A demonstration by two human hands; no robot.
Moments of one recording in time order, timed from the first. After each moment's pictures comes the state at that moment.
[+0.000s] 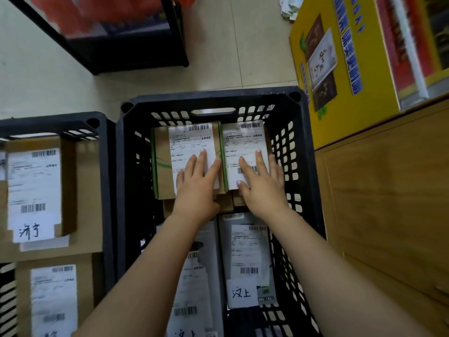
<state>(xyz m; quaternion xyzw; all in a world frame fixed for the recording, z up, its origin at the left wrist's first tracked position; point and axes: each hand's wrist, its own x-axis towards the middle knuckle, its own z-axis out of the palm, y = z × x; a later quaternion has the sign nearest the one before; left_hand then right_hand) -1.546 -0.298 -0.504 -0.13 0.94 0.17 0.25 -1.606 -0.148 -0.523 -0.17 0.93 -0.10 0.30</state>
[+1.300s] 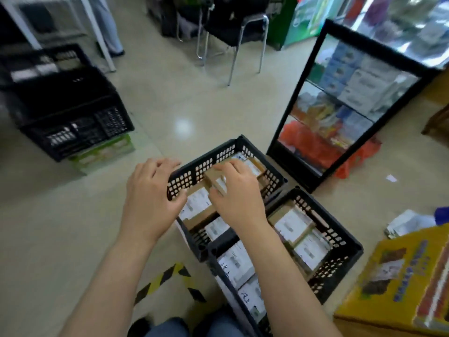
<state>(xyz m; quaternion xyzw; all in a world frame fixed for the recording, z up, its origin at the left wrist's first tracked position) -1.148 -0.261 -0.092 -0.56 0.77 0.07 -0.30 -1.317 -0.241 -0.089 -0.67 0.68 -0.29 0.13</state>
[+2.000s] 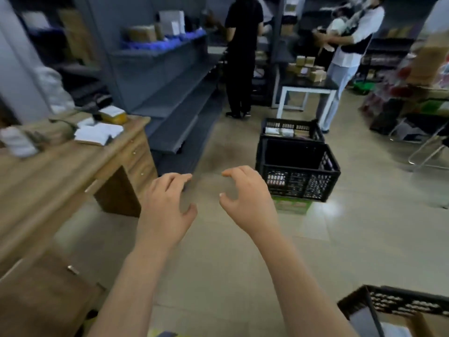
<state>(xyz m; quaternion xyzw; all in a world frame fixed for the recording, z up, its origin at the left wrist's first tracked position) -0.637 -0.120 0.000 -0.81 0.48 -0.12 -0.31 -0.762 -0.244 0.008 -0.89 0.31 -0.30 0.18</state>
